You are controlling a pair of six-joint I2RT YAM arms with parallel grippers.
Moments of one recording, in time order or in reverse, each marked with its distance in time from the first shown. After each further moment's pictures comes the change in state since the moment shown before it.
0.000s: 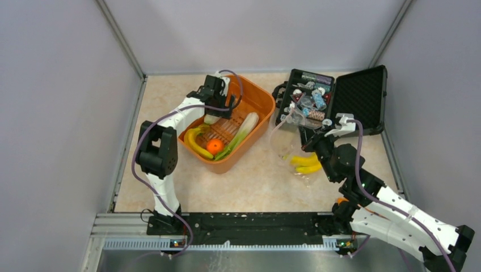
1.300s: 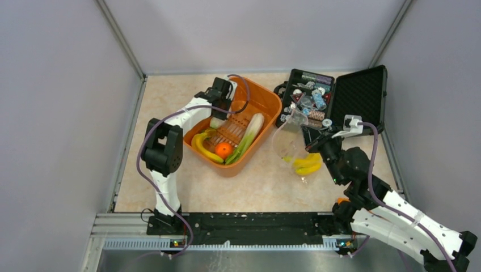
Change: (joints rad) left arm -0.058 0.055 0.018 -0.014 -0.091 0.075; right arm 0.000 -0.060 -0.001 -0.003 -0.026 0.047
